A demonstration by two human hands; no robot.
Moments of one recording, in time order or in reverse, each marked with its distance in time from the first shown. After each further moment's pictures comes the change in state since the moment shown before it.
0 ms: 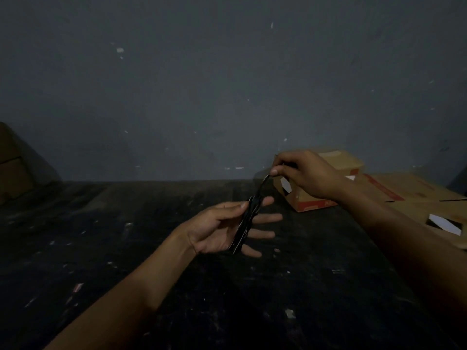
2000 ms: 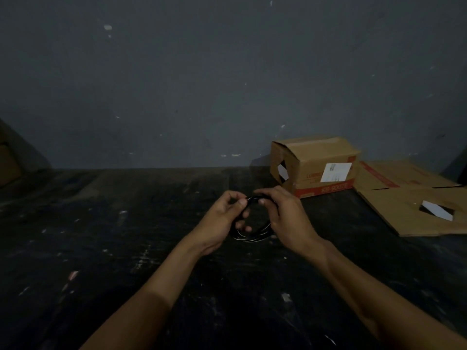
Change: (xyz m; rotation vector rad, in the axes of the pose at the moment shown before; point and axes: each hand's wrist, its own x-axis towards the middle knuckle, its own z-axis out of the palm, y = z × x) left_hand 0.016 -0.051 -0.018 0.314 0.647 0.298; right_hand -0.060 -0.013 0.107 0.119 0.227 0.152
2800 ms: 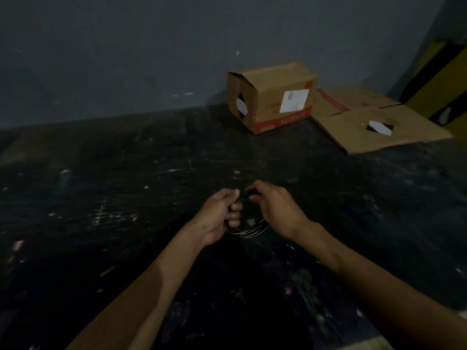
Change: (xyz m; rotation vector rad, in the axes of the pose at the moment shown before) left_hand -0.037 -0.101 0.076 -0.276 0.024 -0.576; right_hand -0.123 0.069 0.009 -0.134 -0.246 0.270
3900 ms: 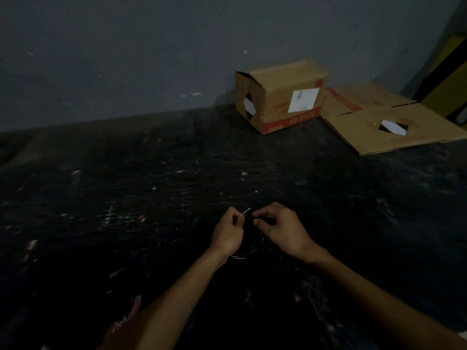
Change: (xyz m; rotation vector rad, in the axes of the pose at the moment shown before) left_hand 0.027 -0.057 -0.017 0.763 0.395 0.149; right_hand -0.012 0.022 0.040 0.233 0.004 0.264
